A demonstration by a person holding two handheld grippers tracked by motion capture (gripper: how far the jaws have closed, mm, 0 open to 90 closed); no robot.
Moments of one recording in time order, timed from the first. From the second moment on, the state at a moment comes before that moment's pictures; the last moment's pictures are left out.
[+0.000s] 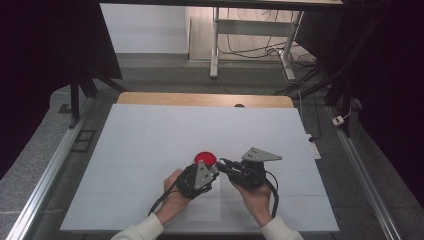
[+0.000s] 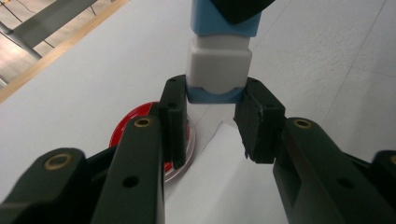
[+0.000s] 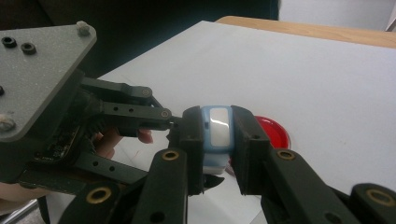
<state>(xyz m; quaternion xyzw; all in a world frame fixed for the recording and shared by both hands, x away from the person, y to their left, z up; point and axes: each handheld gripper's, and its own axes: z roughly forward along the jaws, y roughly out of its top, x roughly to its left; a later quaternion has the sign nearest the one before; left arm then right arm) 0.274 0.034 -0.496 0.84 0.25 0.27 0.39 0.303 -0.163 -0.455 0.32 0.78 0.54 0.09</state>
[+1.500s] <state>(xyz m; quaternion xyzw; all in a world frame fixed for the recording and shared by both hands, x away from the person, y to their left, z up) 0.272 0.037 -0.500 0.84 0.24 0.27 0.40 0.299 -0.159 -0.455 0.33 0.78 0.52 0.10</state>
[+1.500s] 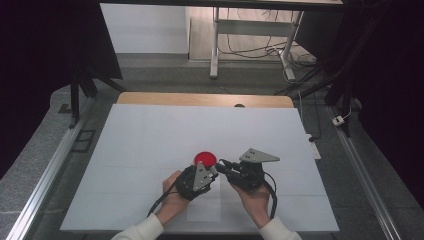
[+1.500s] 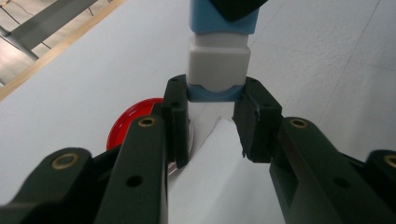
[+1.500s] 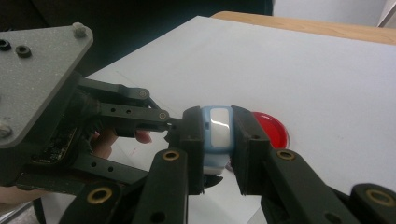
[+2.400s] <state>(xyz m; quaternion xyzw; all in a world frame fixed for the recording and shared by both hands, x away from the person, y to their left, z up) 0.274 0.039 -0.502 0.84 0.25 0.25 0.41 0.299 -0.158 -0.454 0.32 0.78 0.52 0.10</state>
